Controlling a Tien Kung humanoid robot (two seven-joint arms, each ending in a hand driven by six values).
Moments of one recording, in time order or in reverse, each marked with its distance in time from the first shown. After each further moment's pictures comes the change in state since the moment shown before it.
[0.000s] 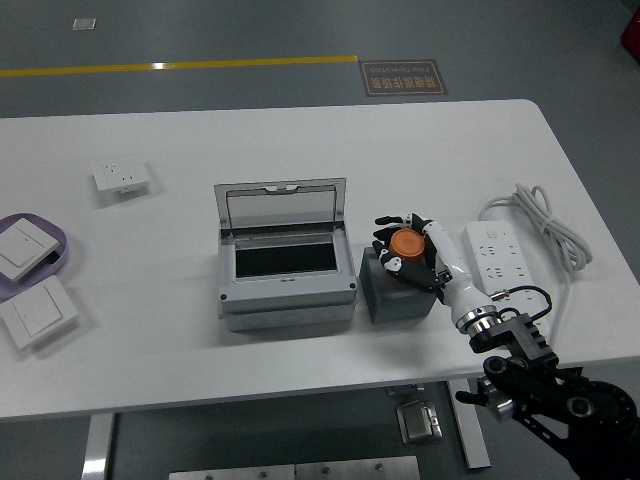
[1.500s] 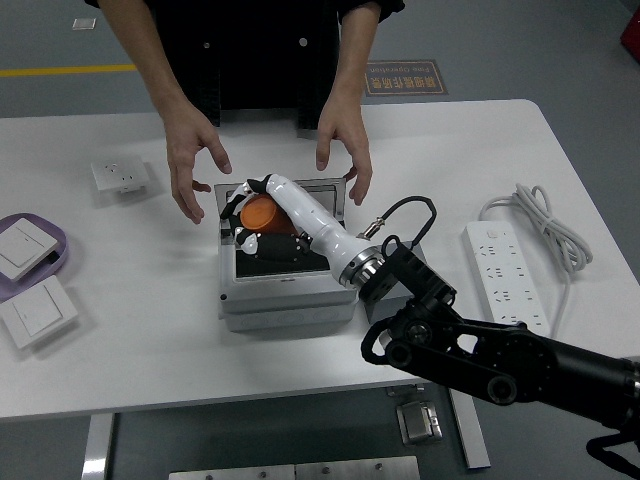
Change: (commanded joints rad) left arm 0.002 0.007 -0.024 -0.001 0.026 -0.004 0.004; right arm 0.380 0.199 -0.192 0.150 -0.611 0.071 -0.615
